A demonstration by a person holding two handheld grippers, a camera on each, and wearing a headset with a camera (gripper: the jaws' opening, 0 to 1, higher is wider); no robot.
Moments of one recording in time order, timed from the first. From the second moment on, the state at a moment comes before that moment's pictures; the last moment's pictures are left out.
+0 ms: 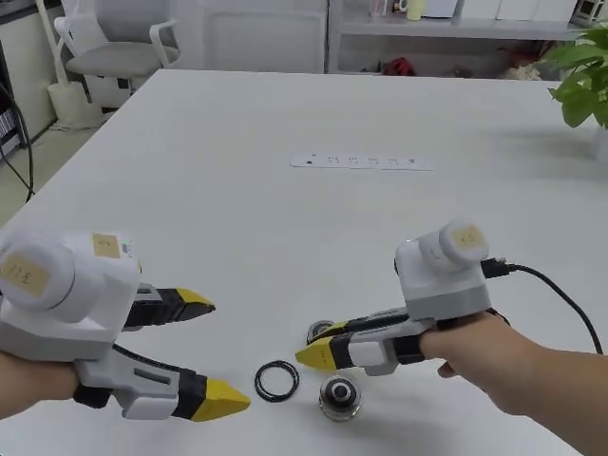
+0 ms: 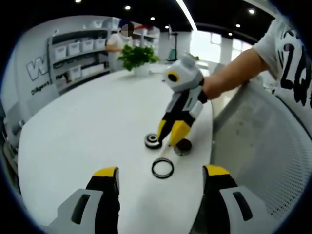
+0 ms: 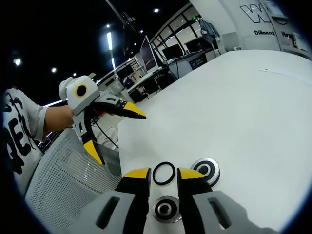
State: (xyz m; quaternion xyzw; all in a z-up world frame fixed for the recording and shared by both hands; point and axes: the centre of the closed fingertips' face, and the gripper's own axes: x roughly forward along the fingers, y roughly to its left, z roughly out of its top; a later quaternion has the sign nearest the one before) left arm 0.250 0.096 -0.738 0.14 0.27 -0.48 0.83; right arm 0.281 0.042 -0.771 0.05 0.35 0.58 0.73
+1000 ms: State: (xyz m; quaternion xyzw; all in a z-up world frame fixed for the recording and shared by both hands) left arm 0.286 0.071 -0.745 0.16 0.27 -0.49 0.81; right arm 0.309 0.006 -0.778 0.01 0.33 0.54 0.77
